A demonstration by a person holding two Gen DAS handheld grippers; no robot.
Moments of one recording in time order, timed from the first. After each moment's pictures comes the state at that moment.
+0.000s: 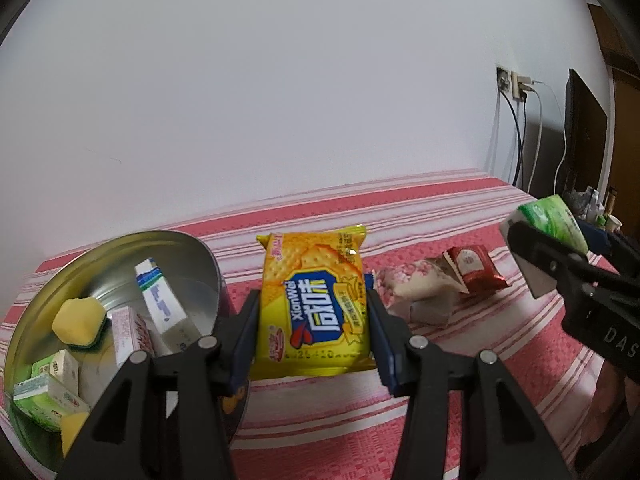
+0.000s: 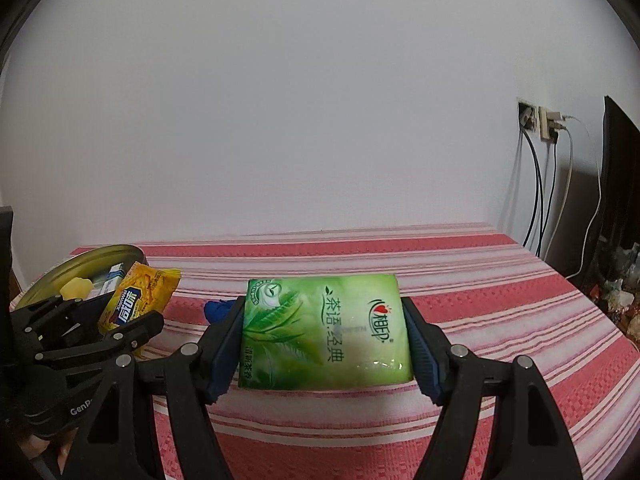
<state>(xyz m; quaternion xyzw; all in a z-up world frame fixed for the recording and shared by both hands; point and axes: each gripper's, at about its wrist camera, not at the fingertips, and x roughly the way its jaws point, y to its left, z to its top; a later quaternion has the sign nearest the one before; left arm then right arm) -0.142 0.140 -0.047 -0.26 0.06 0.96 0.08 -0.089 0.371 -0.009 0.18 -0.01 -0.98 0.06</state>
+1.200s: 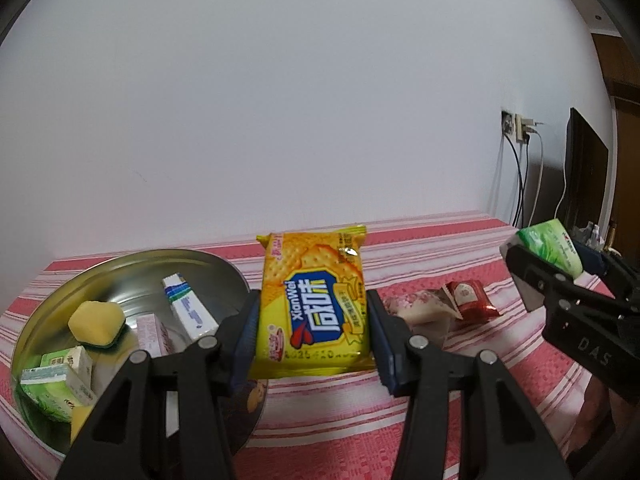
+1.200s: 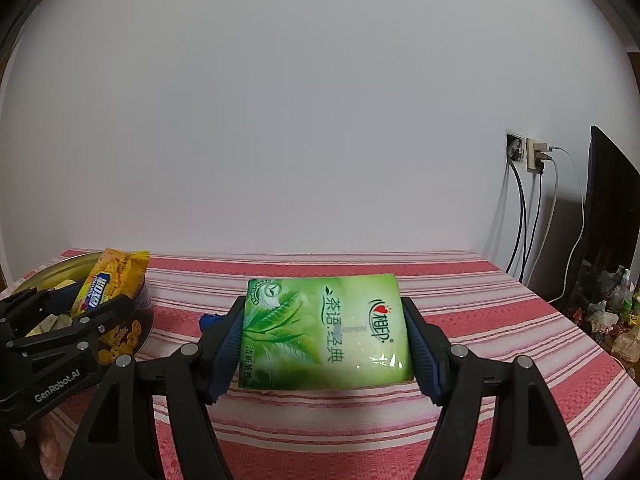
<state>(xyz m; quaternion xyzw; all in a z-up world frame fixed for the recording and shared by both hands) -0.129 0.106 -0.042 -0.19 0.02 0.98 0.08 -0.063 0.354 -0.005 0.14 0.02 -0.99 0.03</state>
